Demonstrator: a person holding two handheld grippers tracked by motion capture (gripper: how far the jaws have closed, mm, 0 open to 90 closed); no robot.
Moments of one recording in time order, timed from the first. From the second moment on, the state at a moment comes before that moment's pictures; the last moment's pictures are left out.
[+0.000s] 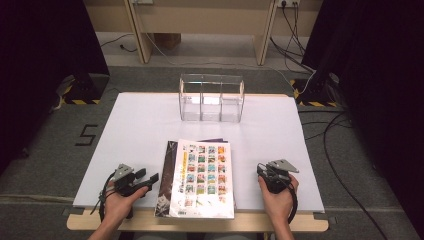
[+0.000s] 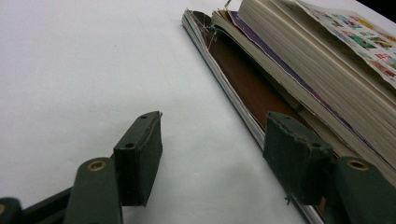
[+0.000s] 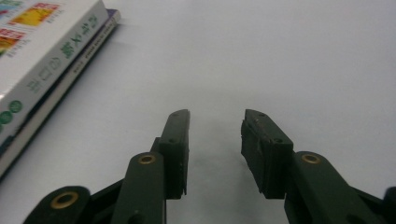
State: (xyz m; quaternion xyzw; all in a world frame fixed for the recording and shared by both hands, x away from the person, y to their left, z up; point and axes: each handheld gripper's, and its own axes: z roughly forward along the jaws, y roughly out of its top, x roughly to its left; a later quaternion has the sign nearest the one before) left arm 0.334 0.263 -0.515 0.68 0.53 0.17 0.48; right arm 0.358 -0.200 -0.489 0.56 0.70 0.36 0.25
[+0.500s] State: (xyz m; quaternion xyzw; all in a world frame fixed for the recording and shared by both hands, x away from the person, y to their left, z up) left arm 0.334 0.254 -0.498 0.67 0.53 0.15 0.49; right arm 0.355 -0.186 -0.475 0.54 0.71 0.40 0.20
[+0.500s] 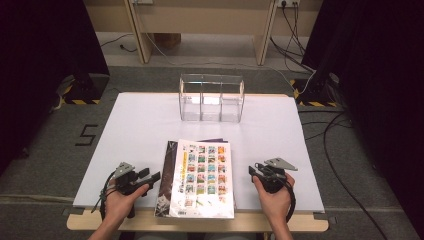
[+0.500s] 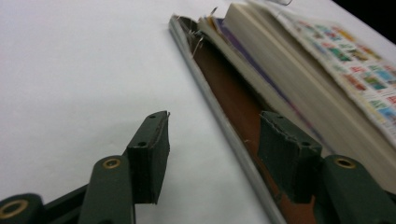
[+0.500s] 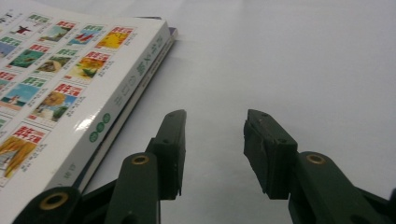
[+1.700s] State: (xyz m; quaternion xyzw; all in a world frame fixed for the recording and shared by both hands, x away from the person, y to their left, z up) left arm 0.358 0.195 -0.460 0.68 0.54 0.02 0.50; right arm 0.369 -0.127 -0.464 0.50 0.77 0.39 0.04
